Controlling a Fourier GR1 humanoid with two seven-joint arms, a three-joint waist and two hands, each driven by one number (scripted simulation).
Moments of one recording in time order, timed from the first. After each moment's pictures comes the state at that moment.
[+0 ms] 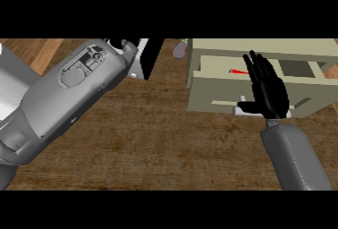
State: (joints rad) left arm -1.23 0.35 -0.63 -0.93 0.58 0.79 0.21; right arm -0.47 -0.17 -0.03 -1.09 1.19 -0.44 -0.10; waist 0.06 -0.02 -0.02
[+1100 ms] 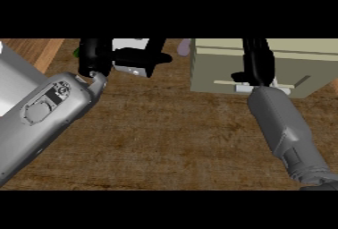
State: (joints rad) left arm -0.97 0.51 -0.63 -1.26 0.51 0.78 0.27; right arm -0.92 -0.18 -0.20 -0.42 1.23 -0.79 -0.08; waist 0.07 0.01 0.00
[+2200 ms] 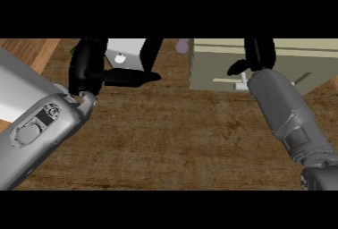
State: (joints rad) left arm -0.80 0.54 -0.60 -1.38 0.47 0.76 0.23; right arm -1.09 -0.20 -0.38 -0.27 1.05 -0.68 -0.33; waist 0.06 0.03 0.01
